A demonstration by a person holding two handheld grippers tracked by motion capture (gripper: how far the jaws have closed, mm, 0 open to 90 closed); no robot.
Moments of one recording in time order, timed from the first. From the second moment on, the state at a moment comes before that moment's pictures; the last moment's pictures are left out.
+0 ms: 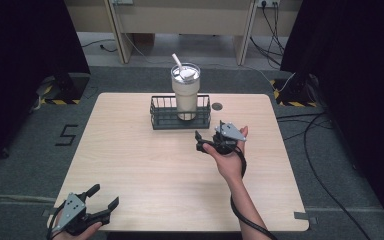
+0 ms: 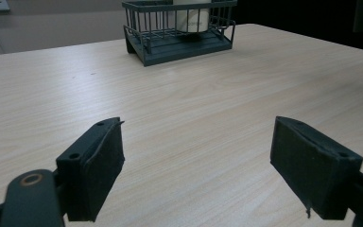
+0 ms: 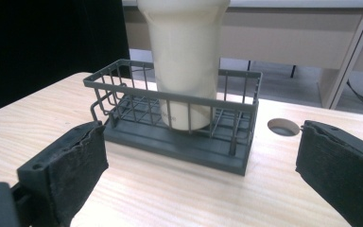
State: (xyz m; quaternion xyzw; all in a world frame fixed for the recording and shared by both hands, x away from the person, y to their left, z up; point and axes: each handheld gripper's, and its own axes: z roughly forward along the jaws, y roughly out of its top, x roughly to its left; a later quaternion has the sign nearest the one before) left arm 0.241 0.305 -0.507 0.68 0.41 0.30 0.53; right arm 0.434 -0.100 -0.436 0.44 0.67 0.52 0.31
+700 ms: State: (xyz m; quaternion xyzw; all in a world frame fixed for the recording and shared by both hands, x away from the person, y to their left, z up) left arm 0.242 0.305 -0.508 0.68 0.41 0.30 0.53; right arm 0.403 -0.148 -0.444 0.46 0.65 0.51 0.33
